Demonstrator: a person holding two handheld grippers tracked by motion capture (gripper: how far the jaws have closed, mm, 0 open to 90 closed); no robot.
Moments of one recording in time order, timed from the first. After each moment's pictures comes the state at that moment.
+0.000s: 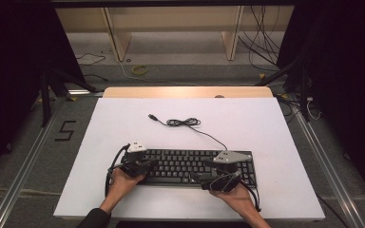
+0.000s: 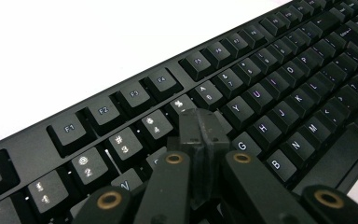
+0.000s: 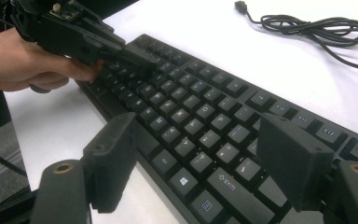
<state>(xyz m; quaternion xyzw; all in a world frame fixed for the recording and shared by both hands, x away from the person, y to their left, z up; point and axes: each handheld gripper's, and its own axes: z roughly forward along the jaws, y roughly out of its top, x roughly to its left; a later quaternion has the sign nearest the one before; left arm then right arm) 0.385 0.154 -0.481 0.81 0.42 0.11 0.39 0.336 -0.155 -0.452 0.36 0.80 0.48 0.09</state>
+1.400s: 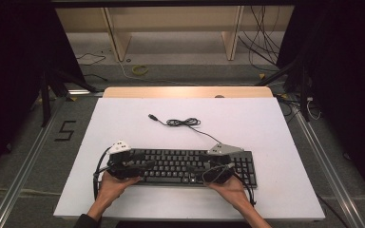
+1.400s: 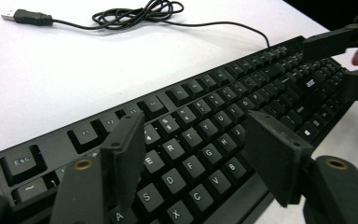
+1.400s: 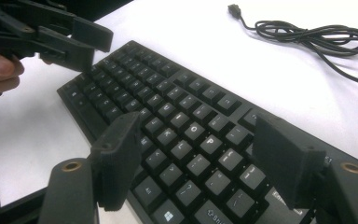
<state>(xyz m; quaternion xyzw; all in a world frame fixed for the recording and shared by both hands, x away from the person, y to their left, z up) 0.364 0.182 -0.458 0.76 0.42 0.09 0.48 0.359 -0.142 -0.453 0.36 0.80 0.47 0.10</state>
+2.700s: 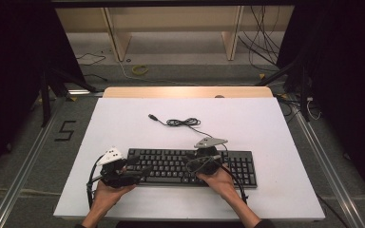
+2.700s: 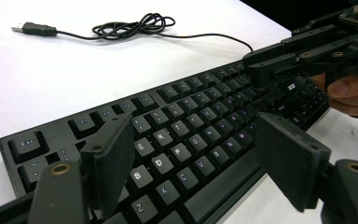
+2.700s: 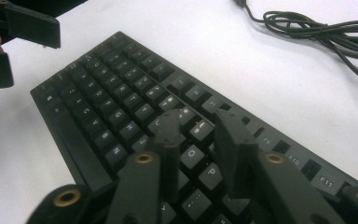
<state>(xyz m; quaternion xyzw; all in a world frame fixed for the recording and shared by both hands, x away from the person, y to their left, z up) 0.339 0.195 -0.460 0.74 0.41 0.10 0.52 0.385 -0.111 -0.460 0.37 0.81 0.44 0.09</state>
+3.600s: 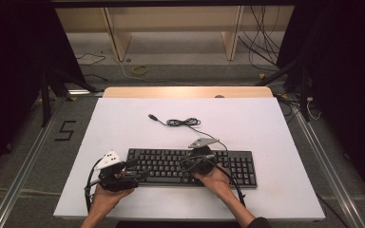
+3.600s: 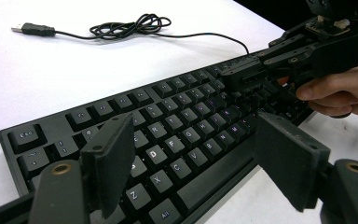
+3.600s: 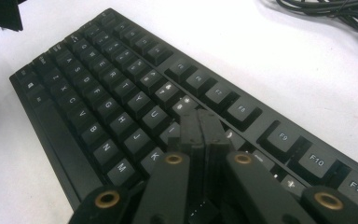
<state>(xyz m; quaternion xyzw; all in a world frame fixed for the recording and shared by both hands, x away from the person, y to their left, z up) 0.329 0.196 -0.461 0.74 0.41 0.11 0.52 0.392 -0.097 -0.471 0.37 0.83 0.41 0.09</state>
